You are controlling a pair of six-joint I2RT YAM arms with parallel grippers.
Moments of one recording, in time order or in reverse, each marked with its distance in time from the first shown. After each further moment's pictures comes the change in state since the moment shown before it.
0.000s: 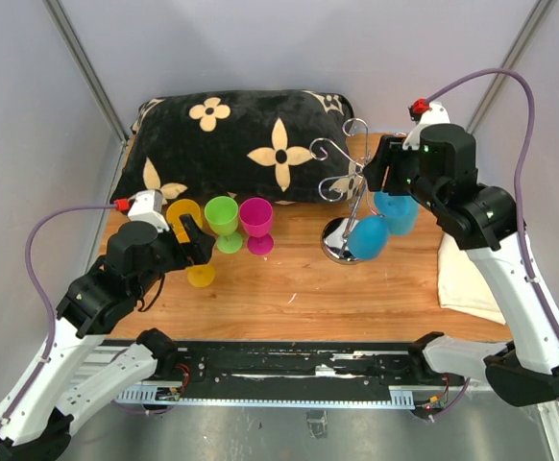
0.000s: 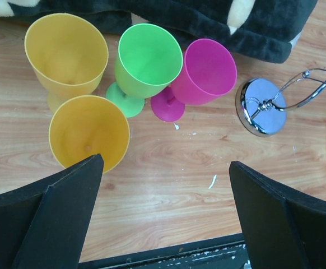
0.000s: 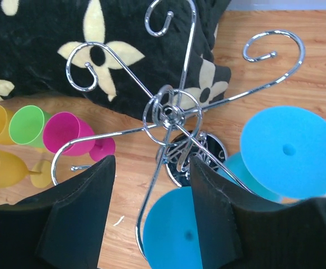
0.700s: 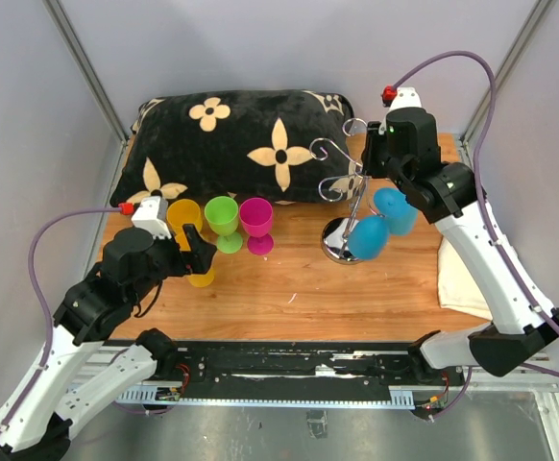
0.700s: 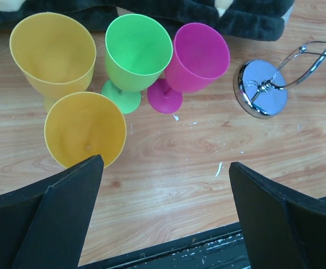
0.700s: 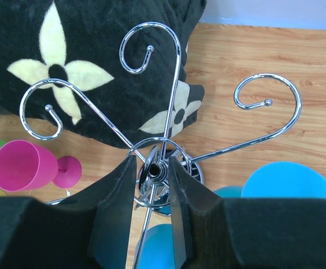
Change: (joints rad) left arm 0.000 -0.043 -0.034 0.001 0.064 0.093; right arm 0.026 0.173 0.048 0.092 0.139 -0.082
